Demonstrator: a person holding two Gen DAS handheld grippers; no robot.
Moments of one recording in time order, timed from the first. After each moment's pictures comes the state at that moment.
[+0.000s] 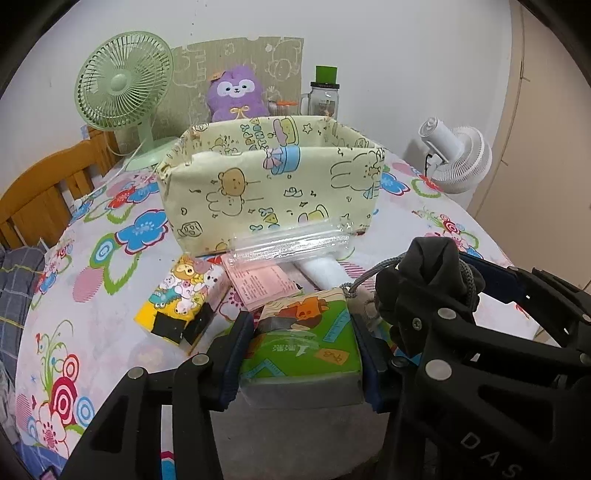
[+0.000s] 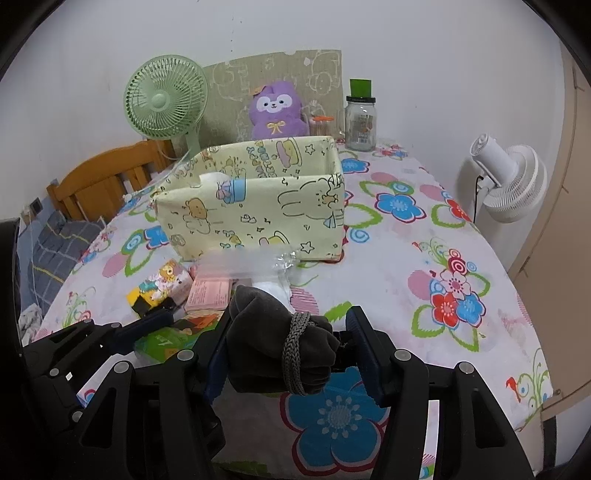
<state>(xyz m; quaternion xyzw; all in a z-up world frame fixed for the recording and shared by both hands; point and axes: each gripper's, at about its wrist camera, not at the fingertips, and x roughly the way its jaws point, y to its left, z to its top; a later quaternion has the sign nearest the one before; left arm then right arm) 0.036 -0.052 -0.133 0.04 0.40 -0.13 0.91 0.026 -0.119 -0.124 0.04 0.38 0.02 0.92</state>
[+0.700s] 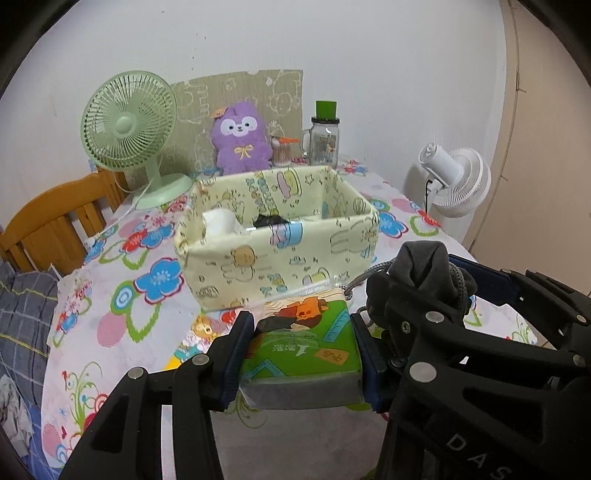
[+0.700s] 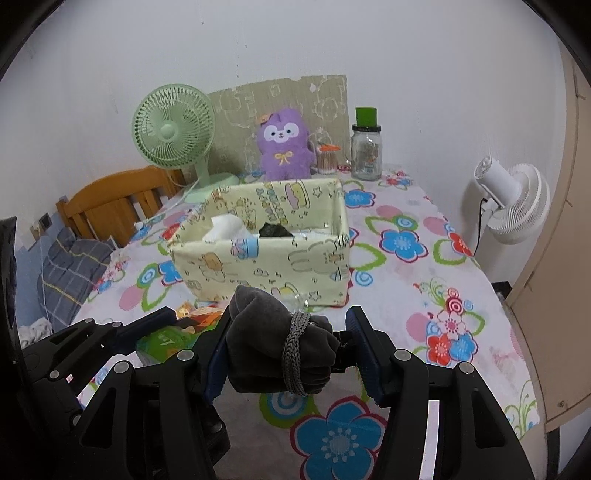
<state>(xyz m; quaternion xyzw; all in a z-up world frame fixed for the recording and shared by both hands) 0.044 -0.054 -0.085 0.05 0.36 -0.12 0.92 0.038 -0.122 -0.083 0.04 0.35 0.04 0.93</state>
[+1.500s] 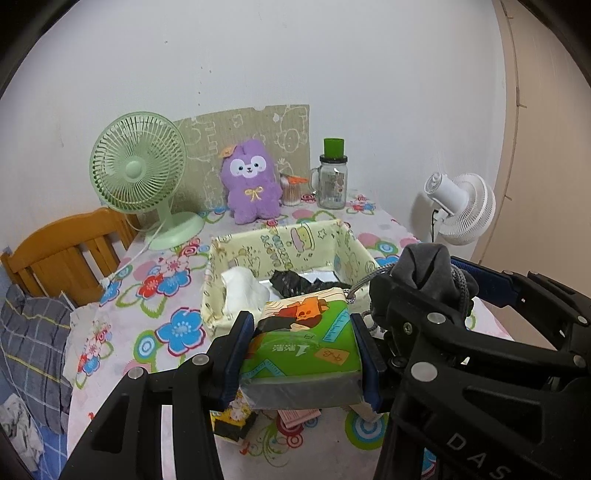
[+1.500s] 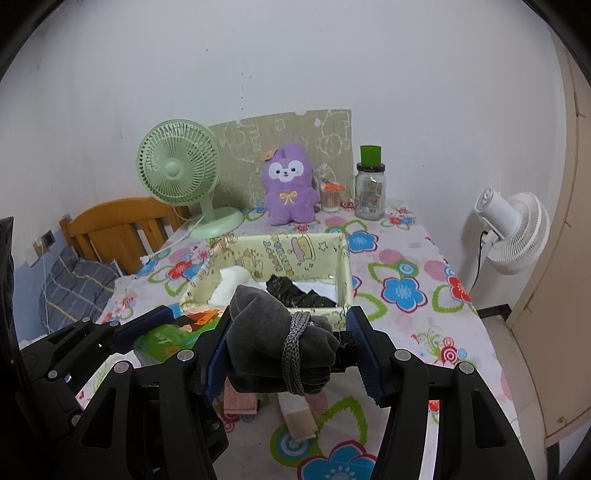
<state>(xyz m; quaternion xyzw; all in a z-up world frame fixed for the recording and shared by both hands) 0.064 -0.048 -0.039 0.05 0.31 -0.11 0.94 0.058 -0.118 -0.037 0.04 0.31 0.04 0.95</state>
